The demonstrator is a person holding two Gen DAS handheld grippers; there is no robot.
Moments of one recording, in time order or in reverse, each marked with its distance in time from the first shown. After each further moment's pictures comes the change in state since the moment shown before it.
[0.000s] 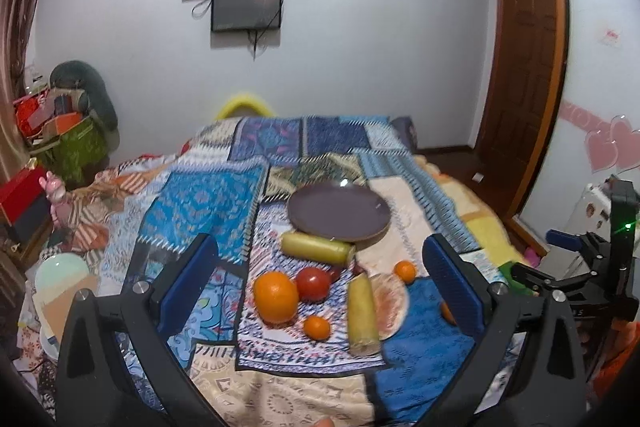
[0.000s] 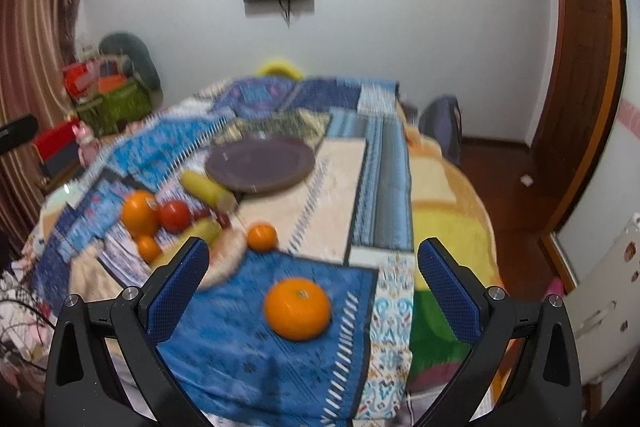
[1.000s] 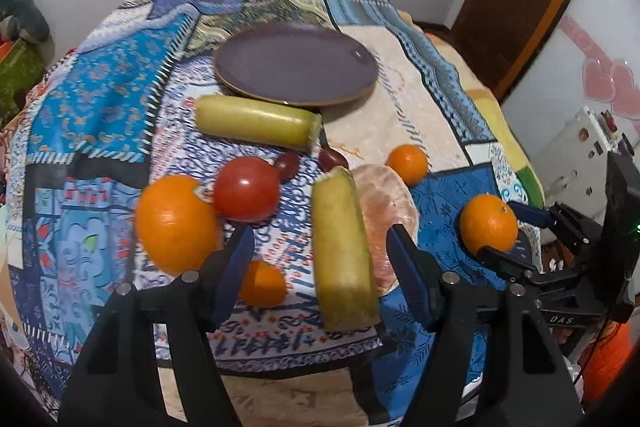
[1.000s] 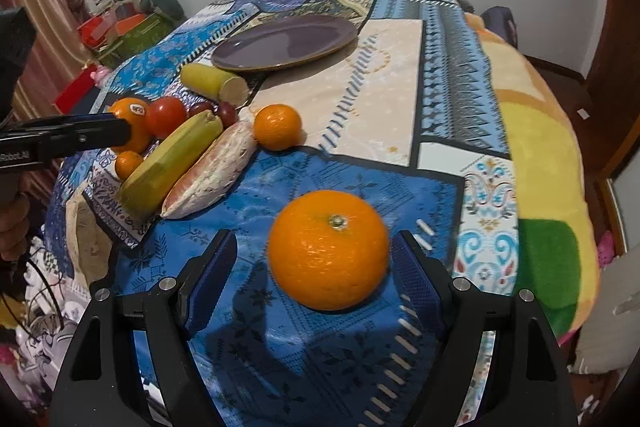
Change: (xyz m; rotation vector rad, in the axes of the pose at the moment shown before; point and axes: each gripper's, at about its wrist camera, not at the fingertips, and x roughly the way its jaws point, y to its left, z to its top) left arm 0.157 -0.024 -0.053 0.018 0.522 -0.173; right arm 0.093 0.003 -0.044 0.026 0.289 0.202
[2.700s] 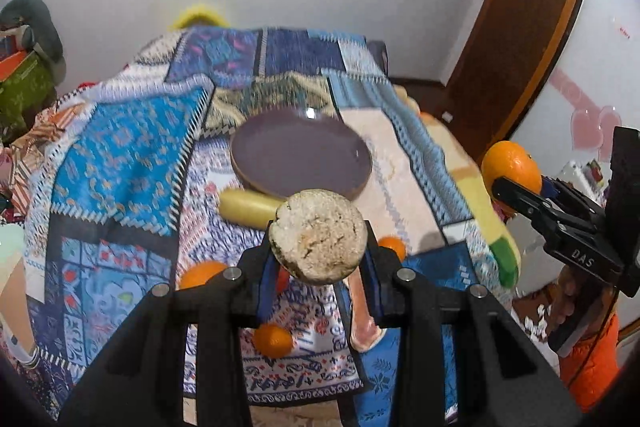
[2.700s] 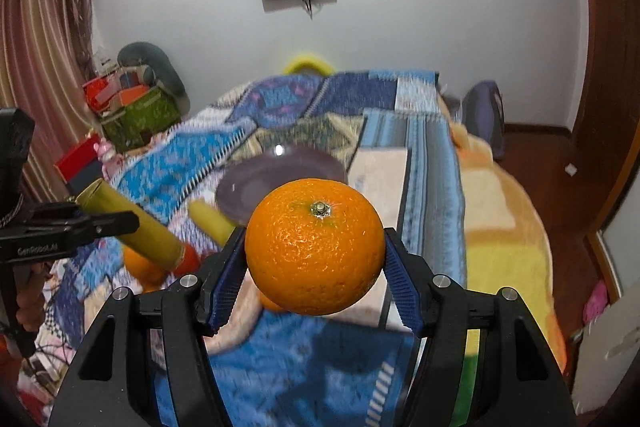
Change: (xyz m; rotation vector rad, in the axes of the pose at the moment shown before) left arm -0.066 0.010 0.045 -0.053 -0.221 -0.022; right arm -0.057 -0.001 0.088 -0.006 -0.303 -0.029
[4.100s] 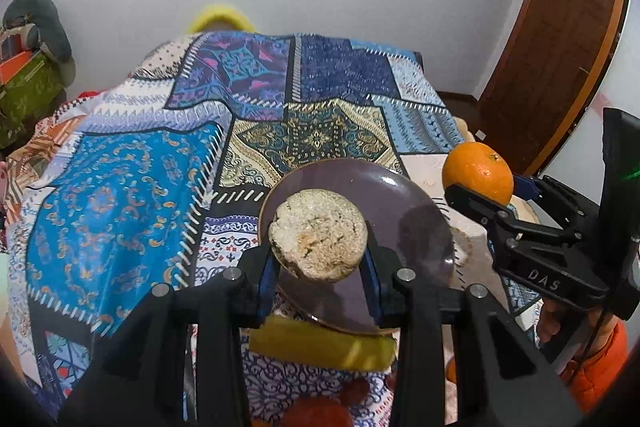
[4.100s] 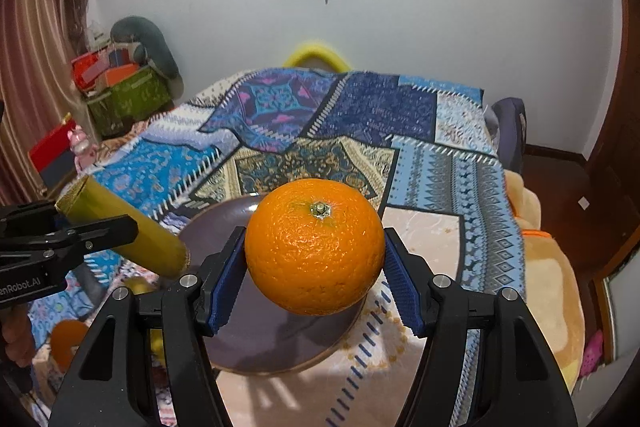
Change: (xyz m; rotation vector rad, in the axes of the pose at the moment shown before) left arm 0.118 0.051 0.078 -0.040 0.002 0.080; right arm 0.147 0.005 0.059 -0.101 0.071 -0.005
